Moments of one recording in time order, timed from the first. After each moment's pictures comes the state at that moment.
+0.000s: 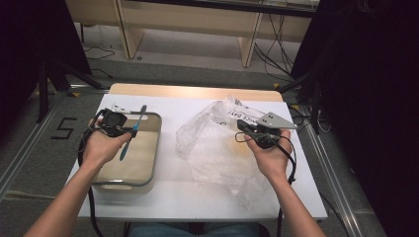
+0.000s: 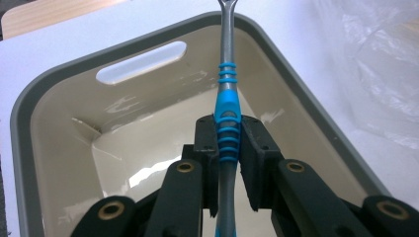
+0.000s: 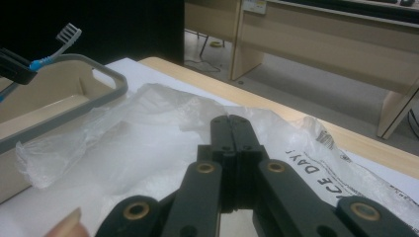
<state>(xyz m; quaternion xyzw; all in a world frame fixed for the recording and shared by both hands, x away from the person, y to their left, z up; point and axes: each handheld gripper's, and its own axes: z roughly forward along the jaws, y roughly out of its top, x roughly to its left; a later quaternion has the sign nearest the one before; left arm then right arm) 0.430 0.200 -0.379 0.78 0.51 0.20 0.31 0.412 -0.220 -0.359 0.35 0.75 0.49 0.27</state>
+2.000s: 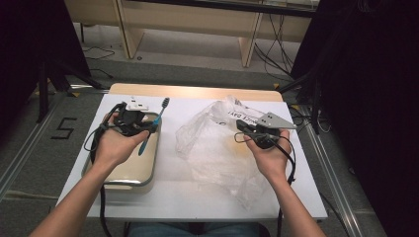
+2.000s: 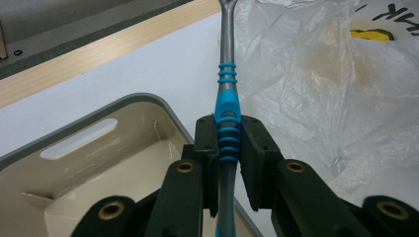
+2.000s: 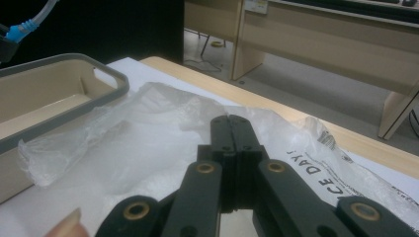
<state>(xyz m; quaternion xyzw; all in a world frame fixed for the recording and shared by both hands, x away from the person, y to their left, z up) 0.406 0.148 -0.333 0.80 0.43 0.20 0.37 0.412 -0.218 -0.359 0.35 0.75 0.49 0.27</state>
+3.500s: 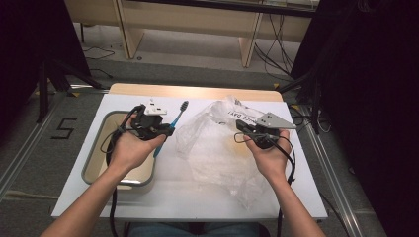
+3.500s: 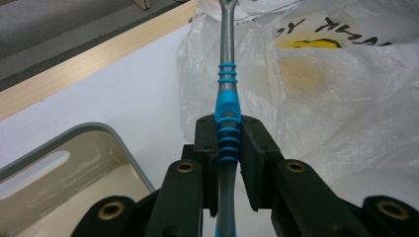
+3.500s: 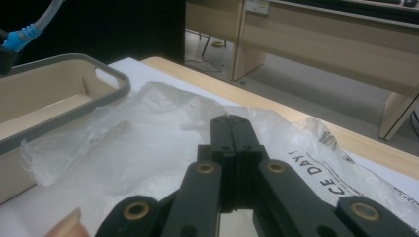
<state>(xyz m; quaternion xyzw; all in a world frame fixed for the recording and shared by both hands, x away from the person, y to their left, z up) 0.396 0.107 -0.327 0.81 0.39 0.19 0.39 0.412 -0.218 -0.359 0.35 0.75 0.49 0.27</state>
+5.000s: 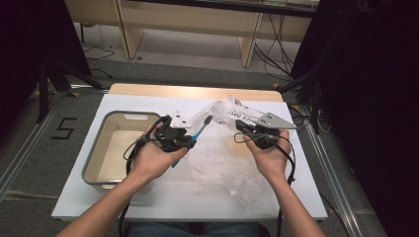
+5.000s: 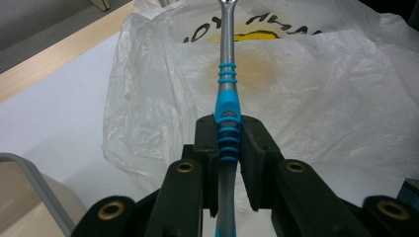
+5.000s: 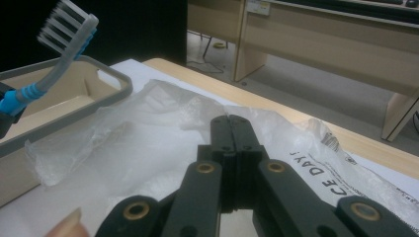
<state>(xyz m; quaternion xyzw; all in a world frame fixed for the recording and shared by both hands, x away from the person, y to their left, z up) 0.381 0.057 -0.338 0.84 0.34 0.16 0.39 0.412 -0.217 -0.359 0.35 0.75 0.50 0.27</state>
